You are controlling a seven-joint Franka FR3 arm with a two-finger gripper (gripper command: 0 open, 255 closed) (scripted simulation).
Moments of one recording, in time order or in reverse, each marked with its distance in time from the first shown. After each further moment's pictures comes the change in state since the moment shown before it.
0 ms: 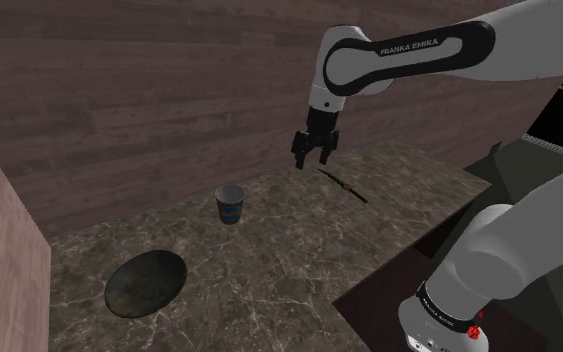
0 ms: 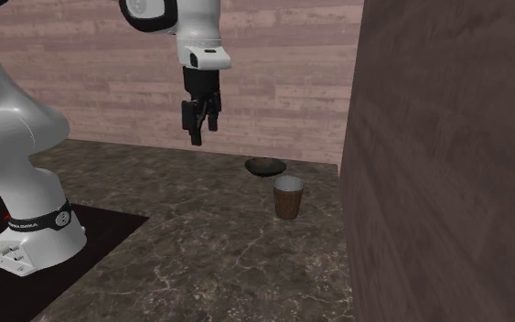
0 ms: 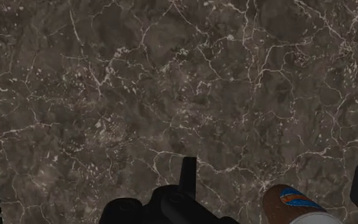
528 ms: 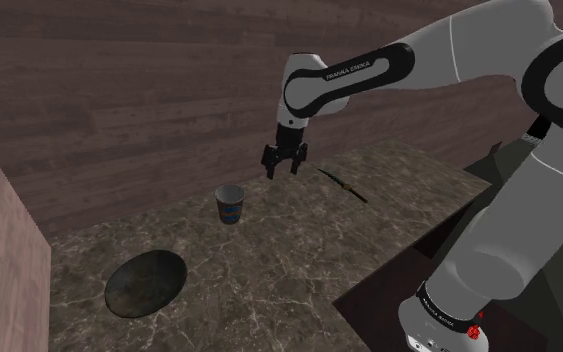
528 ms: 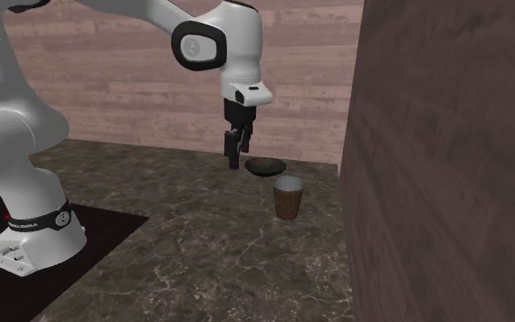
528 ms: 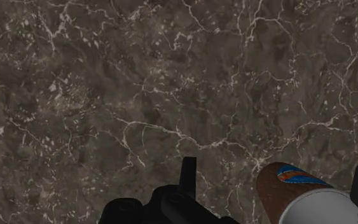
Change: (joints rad) arm 0.016 0.298 0.036 0.139 -0.008 0.166 0.038
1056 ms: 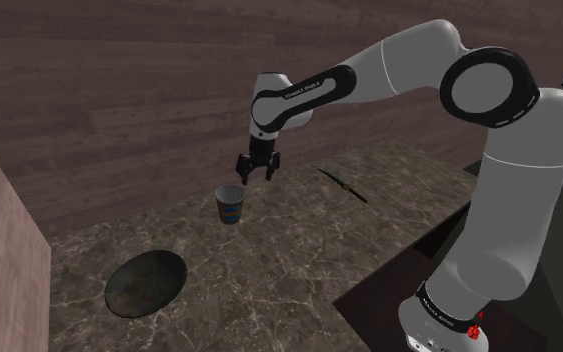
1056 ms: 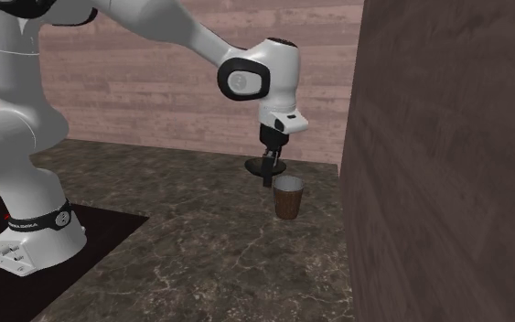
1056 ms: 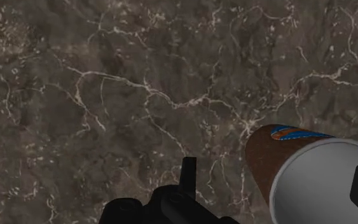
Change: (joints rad) arm 0.028 0.313 0.013 0.245 -0.036 0.073 0.047
